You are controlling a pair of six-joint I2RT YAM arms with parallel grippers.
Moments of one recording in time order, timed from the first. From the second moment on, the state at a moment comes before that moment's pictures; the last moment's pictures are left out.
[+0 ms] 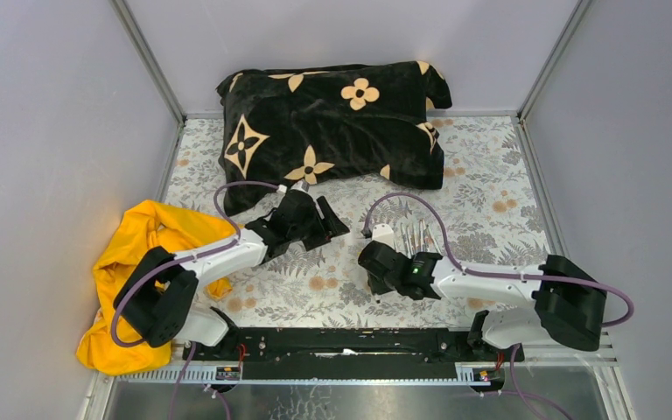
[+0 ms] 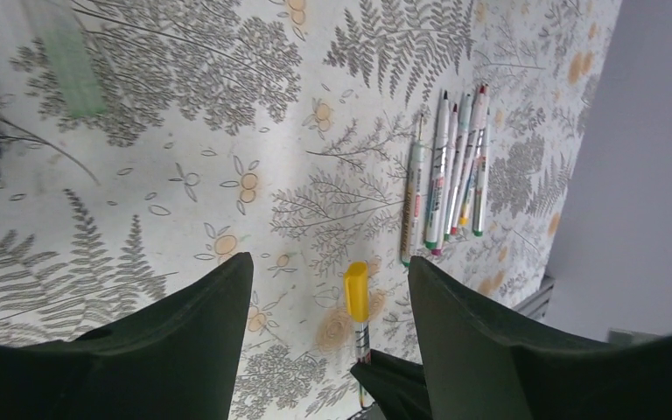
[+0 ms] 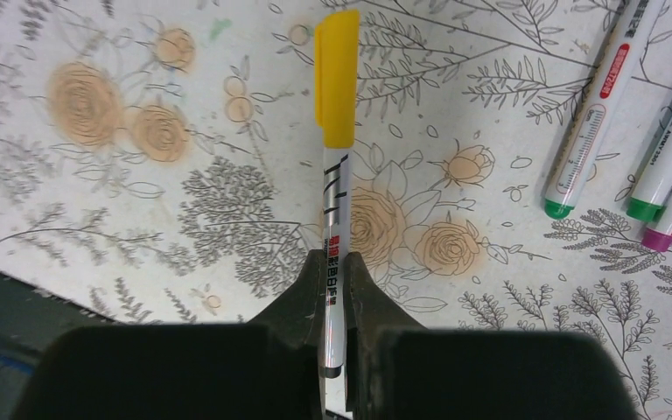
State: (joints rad) left arm -0.65 1.40 0.72 -0.03 0.09 -1.03; right arm 1.11 1.36 0.69 -0.38 0.29 0.73
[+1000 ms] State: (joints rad) left arm -0.70 1.44 0.64 0.21 0.25 -1.14; right arm 1.11 1.32 0.79 -0.33 0.27 0.70
